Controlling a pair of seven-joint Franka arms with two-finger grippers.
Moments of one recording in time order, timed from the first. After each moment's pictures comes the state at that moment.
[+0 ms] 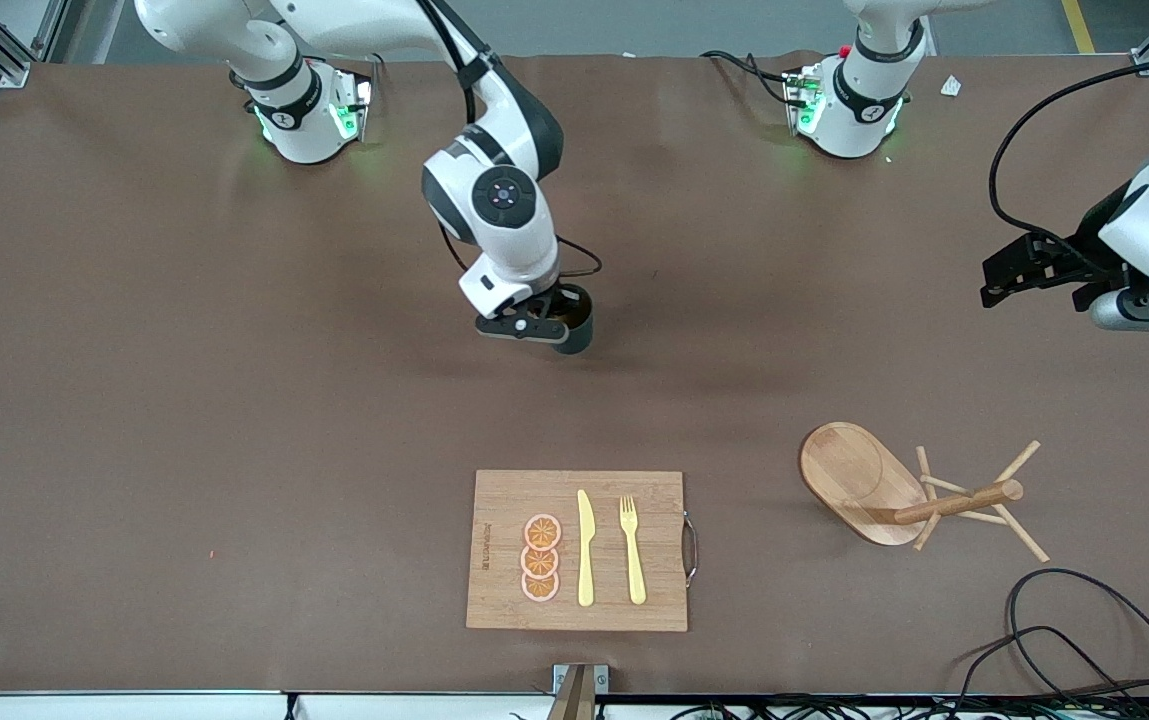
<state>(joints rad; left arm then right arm) 0.09 0.11 -0.23 -1.44 0.00 1.57 -0.08 0.84 0.52 -0.05 -1.75 0.12 2.26 0.85</state>
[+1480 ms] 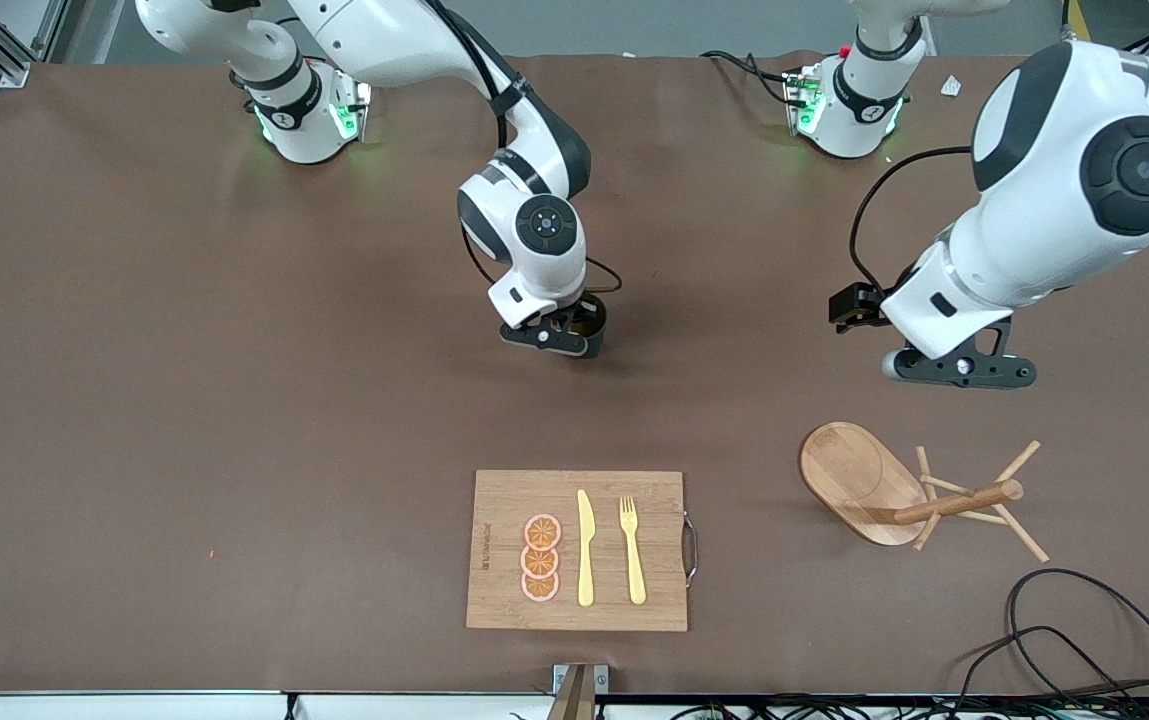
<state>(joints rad) -0.10 0.26 -0.24 -1.45 0.03 1.60 -0.23 0.86 0.62 -0.05 -1.65 0.12 2.20 0.94</state>
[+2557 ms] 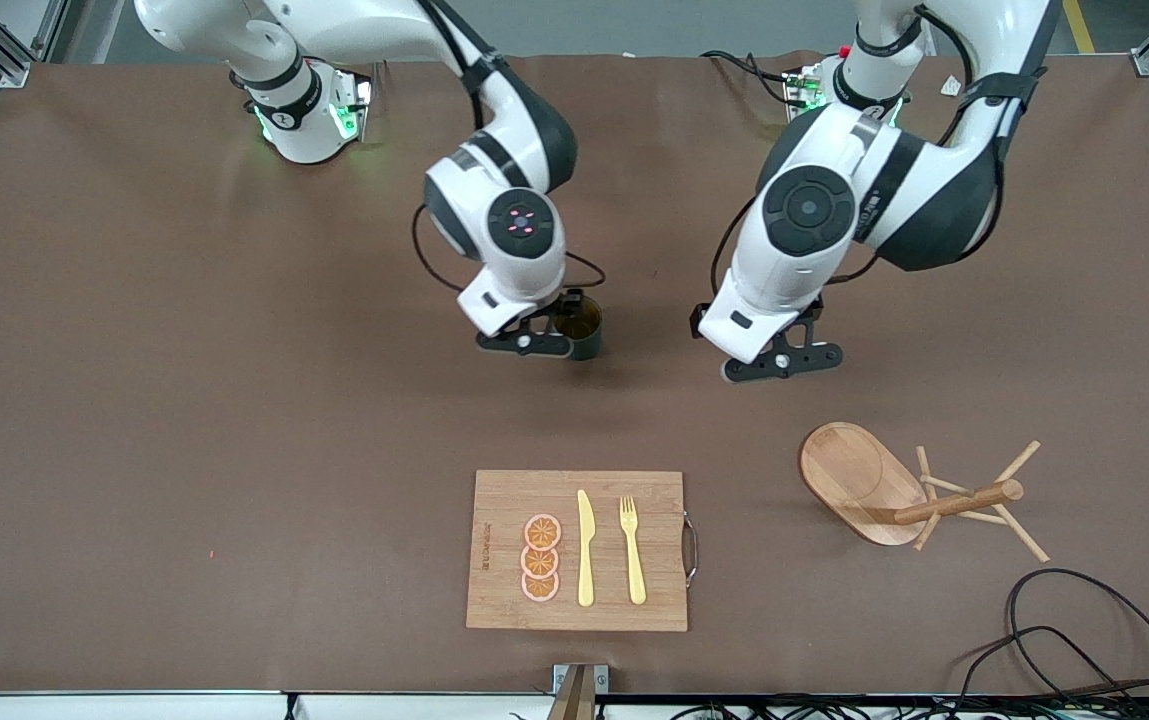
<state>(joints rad) -0.35 0.35 -0.25 -1.58 0.11 1.77 -0.76 0.77 0.52 -0.08 -1.55 0.12 1.91 0.69</state>
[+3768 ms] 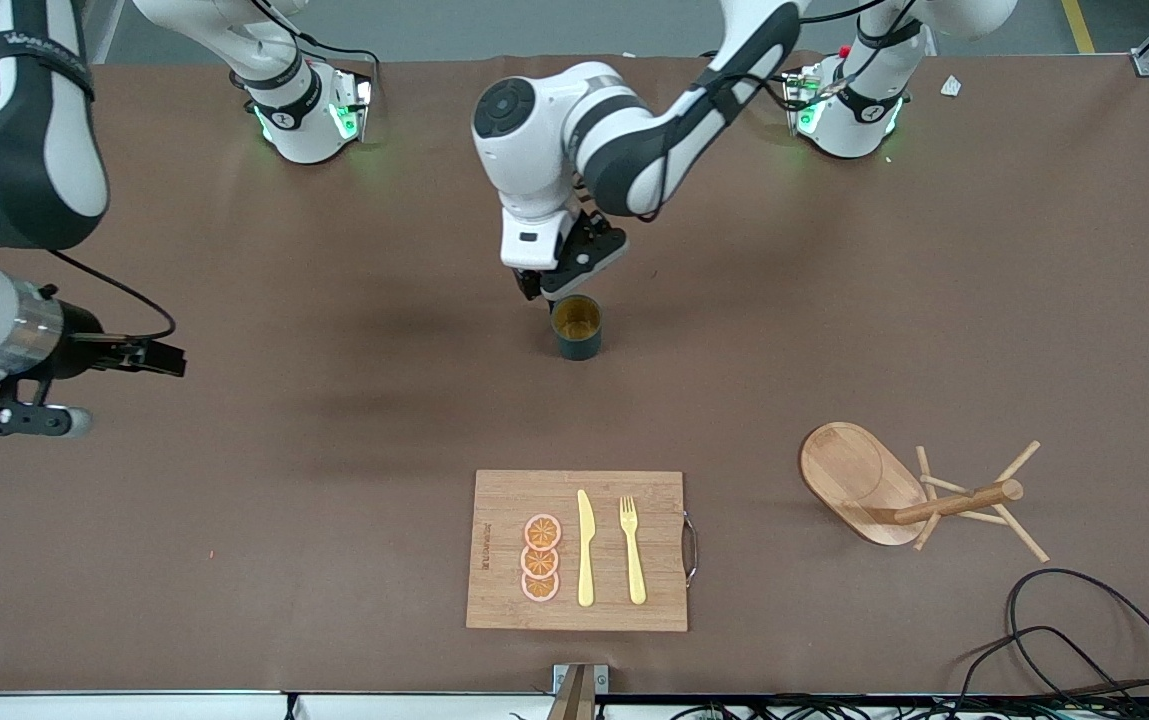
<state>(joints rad) -0.80 0.61 -0.25 -1.42 0.32 1.89 -1.73 0.10 0.29 -0.09 -1.43 0.01 1.59 0.08</state>
